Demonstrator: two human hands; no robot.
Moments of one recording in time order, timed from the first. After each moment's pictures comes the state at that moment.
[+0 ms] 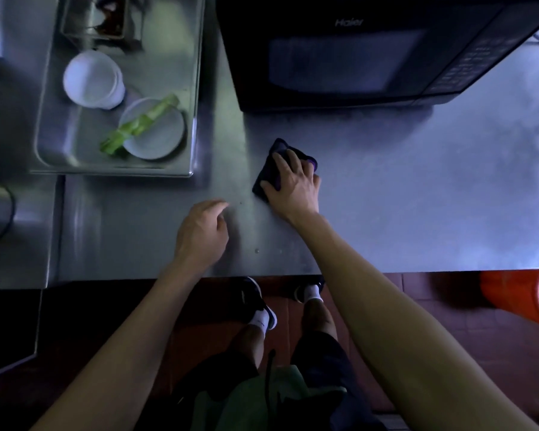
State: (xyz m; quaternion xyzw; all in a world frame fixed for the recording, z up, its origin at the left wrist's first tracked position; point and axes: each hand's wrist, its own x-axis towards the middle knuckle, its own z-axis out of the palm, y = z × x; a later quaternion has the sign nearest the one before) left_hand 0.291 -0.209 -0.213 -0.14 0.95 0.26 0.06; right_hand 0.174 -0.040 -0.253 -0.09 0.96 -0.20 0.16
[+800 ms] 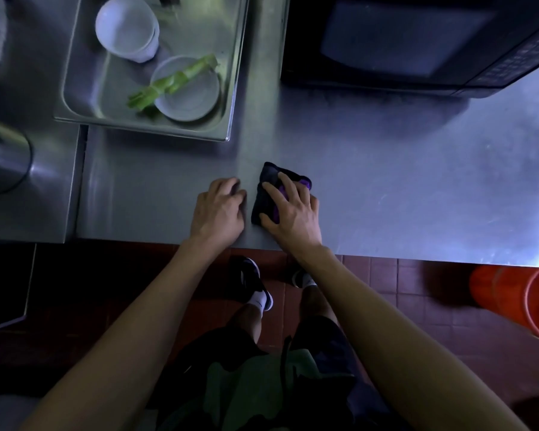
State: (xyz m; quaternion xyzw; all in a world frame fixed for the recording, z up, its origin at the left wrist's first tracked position) left_hand 0.321 -0.240 -0.239 -0.06 0.98 0.15 0.12; right_hand 0.283 -0.065 -0.263 -0.21 0.95 -0.18 0.15
